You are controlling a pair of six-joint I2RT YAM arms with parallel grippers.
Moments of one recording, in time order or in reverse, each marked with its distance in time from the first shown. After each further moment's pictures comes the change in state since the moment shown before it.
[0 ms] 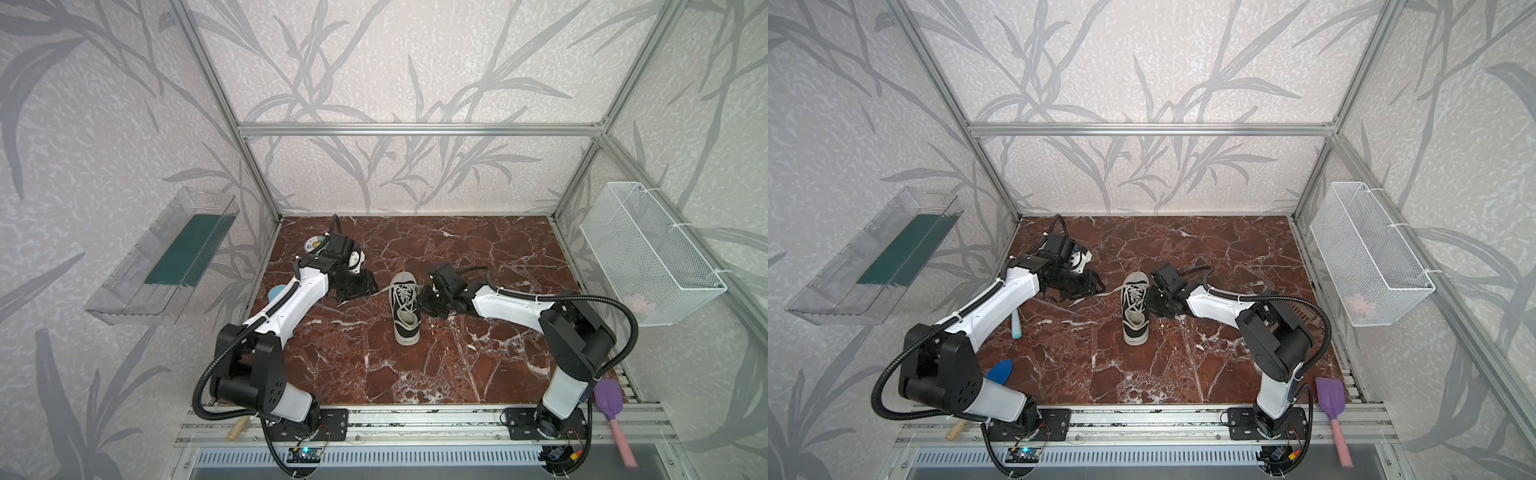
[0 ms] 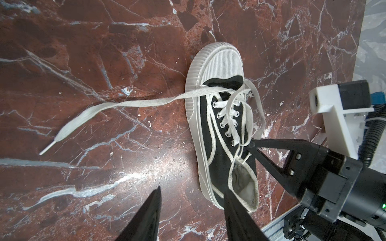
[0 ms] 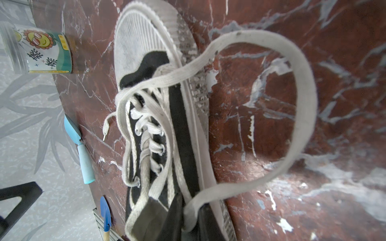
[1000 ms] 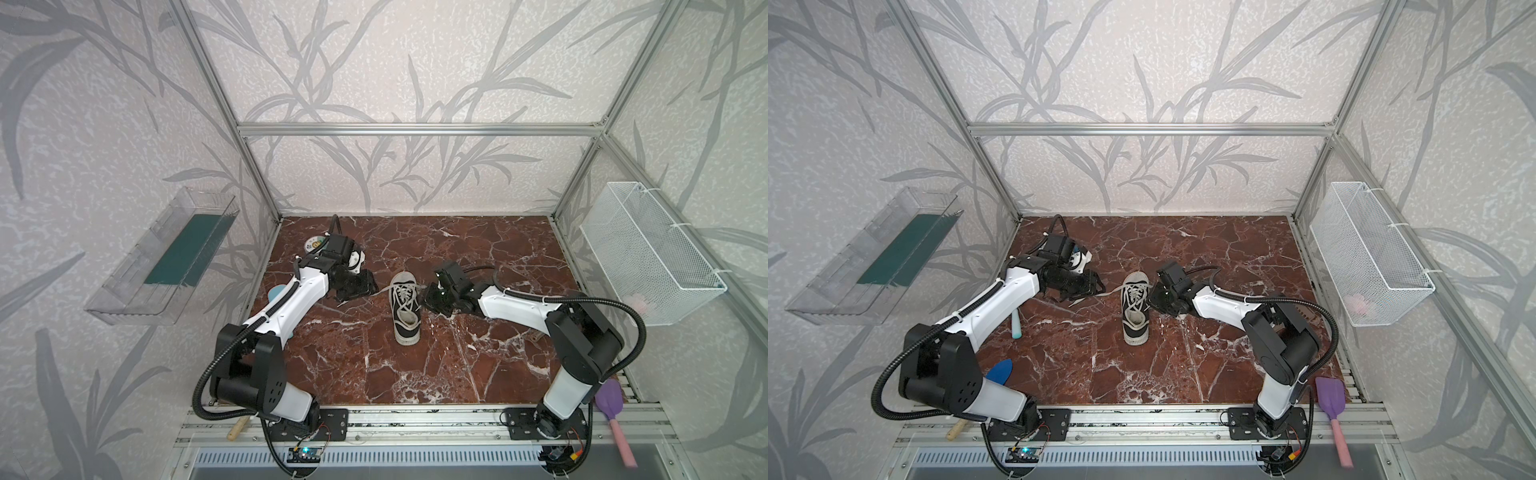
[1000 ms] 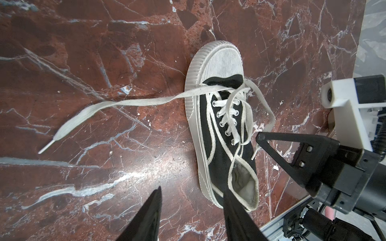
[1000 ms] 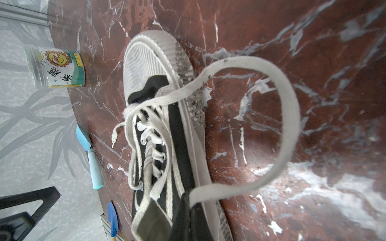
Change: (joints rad) left arm 0.000 0.000 0.000 -0.003 0.003 0.000; right arm -0.039 -0.037 -0.050 0.061 -0.004 0.014
